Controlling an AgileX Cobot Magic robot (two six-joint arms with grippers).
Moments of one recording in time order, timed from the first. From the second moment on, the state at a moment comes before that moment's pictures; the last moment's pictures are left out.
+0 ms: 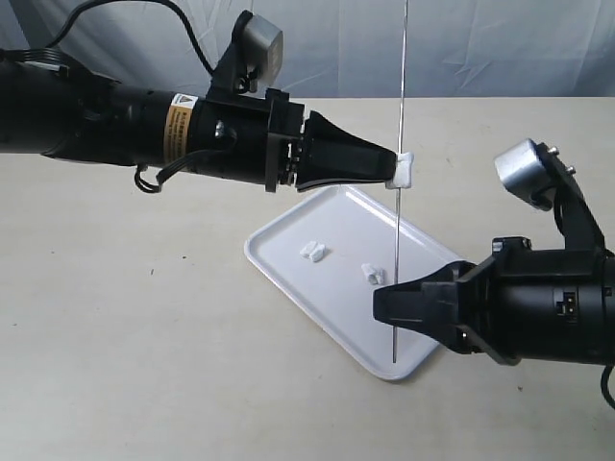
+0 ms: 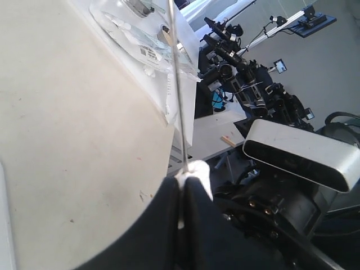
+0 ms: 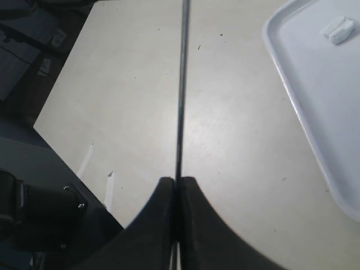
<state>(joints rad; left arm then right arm) -0.45 1.80 -1.07 1.44 -1.22 -1.85 0.51 1.03 -0.41 1.44 0.59 -0.88</state>
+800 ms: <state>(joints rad) -0.45 1.80 -1.06 1.32 -1.21 -1.79 0.51 1.06 -0.38 1.41 0.63 -0.88</state>
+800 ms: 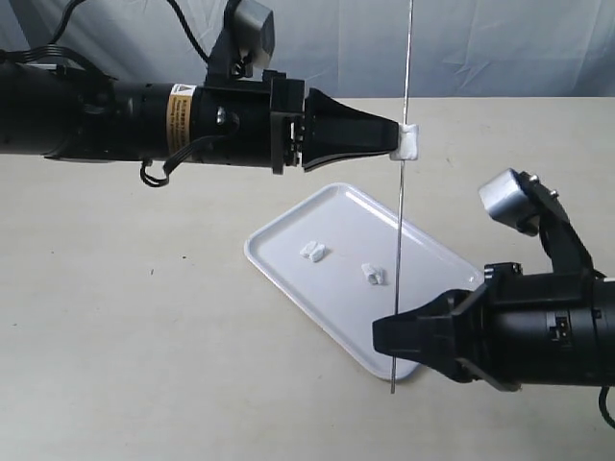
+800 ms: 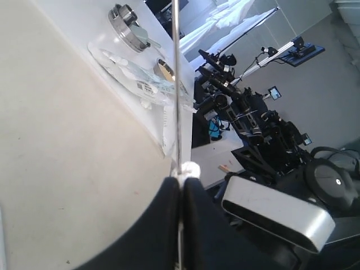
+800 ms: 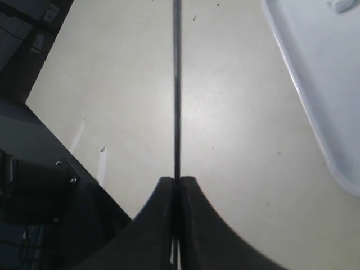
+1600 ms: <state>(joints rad) -0.44 1.82 -1.12 1.25 -1.11 -1.72 0.51 1.06 -0.30 1.36 0.75 -0.88</state>
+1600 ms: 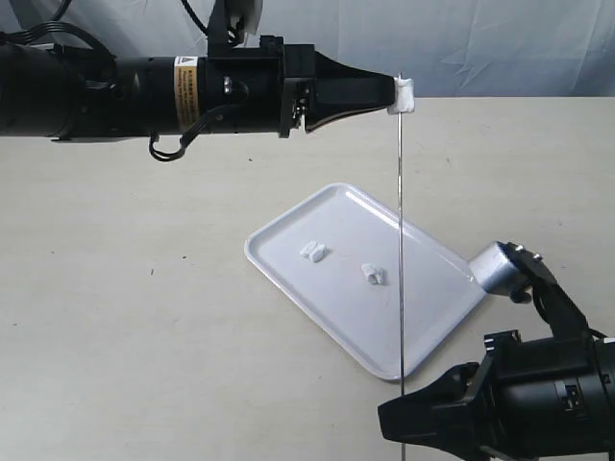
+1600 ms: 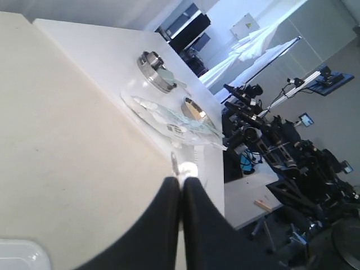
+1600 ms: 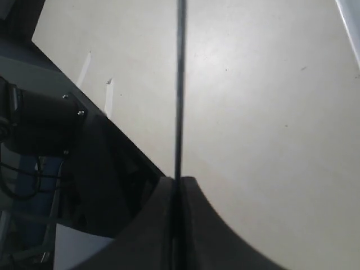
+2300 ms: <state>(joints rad) -0.36 1.98 -1.15 1.61 -0.90 -1.95 0.51 1.06 -0.33 1.36 0.65 -0.85</state>
